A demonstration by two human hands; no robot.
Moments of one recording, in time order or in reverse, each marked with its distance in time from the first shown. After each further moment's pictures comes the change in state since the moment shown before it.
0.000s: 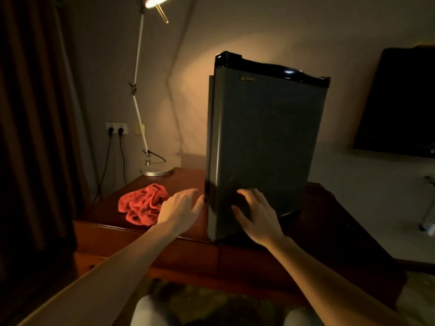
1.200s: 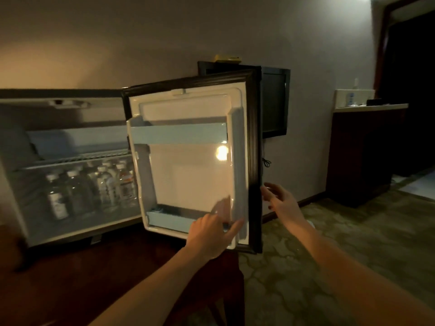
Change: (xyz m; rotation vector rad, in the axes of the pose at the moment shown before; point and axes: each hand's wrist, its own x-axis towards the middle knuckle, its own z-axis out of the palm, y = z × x) left_hand -0.032 0.407 0.155 -0.307 -0.350 0.642; right_hand -0.191 0.229 -0.297 0.412 0.497 0.697
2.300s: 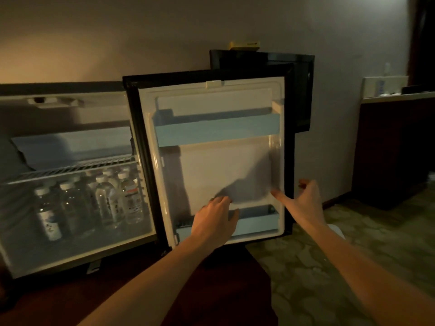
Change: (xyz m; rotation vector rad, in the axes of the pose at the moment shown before) left_hand 0.114 -0.081 0.010 0.048 0.081 0.018; right_hand 0.123 0.062 0.037 -0.334 0.350 0.060
